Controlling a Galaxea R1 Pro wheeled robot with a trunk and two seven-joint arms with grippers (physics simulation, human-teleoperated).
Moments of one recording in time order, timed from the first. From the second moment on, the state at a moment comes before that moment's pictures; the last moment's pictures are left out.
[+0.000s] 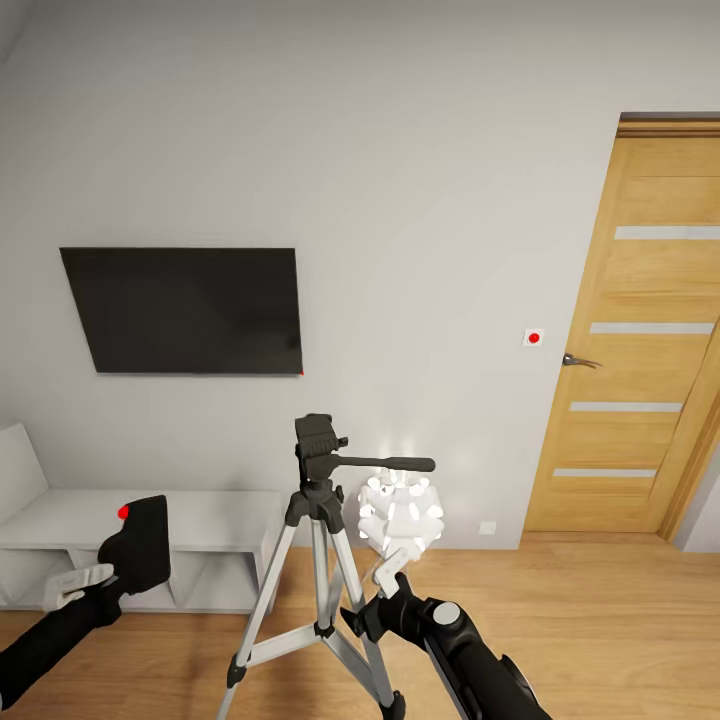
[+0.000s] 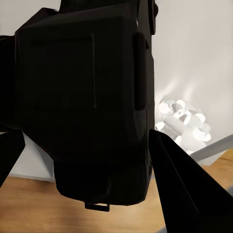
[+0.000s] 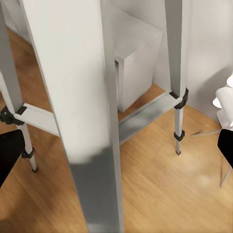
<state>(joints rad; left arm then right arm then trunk) -0.04 0.27 0.42 -1.35 0.37 0.34 -0.54 -0.38 0.12 0.28 -0.88 0.22 0.22 0.42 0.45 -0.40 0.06</state>
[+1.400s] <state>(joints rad) -0.04 0.28 0.41 -1.40 0.27 0.25 -0.70 -0.38 0.13 0.33 -0.88 0.22 0.19 0.42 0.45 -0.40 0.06</state>
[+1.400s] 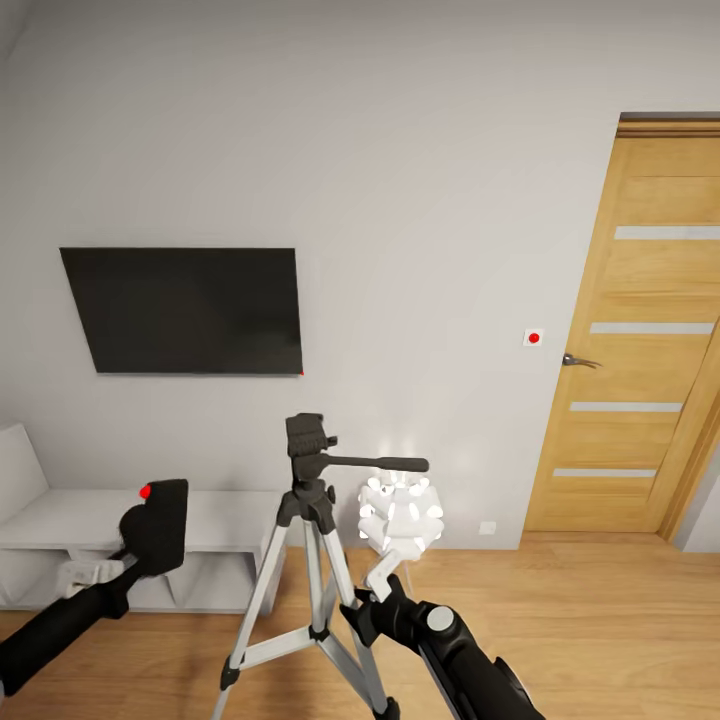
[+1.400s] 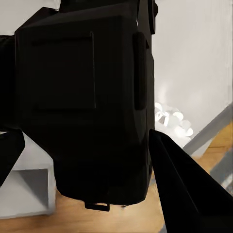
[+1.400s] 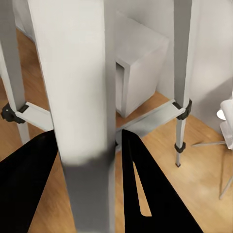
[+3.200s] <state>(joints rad) -1.00 0.59 0.00 -1.61 -0.01 0.66 -1.45 -0.38 0.13 0.34 -0.88 0.22 0.18 0.41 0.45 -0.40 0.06</state>
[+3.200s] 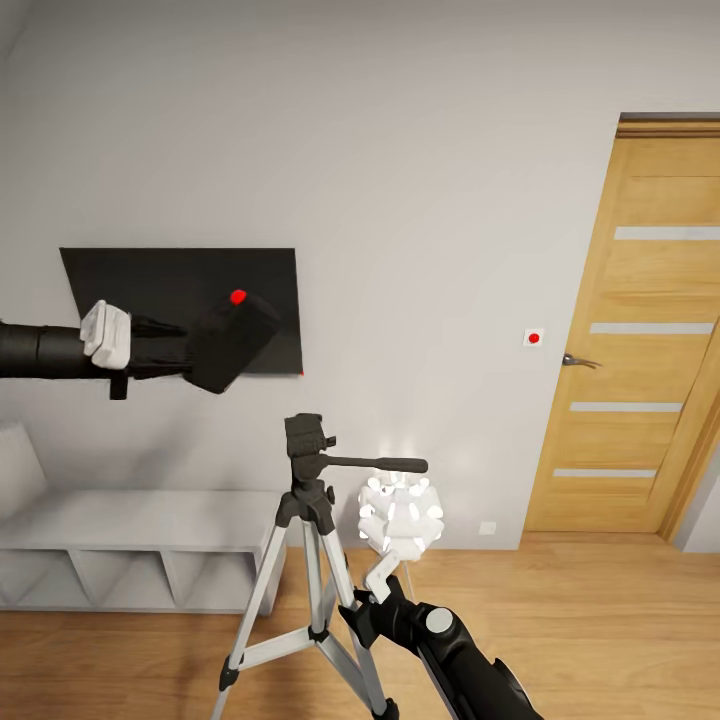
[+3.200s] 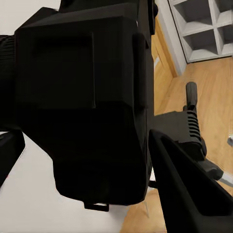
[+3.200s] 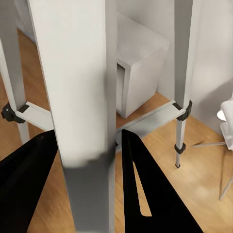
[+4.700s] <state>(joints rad) -1.61 0.66 -0.83 -1.57 0.15 1.04 -1.46 -0.37 0.12 0.34 -0.88 0.22 0.18 0.41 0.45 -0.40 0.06</state>
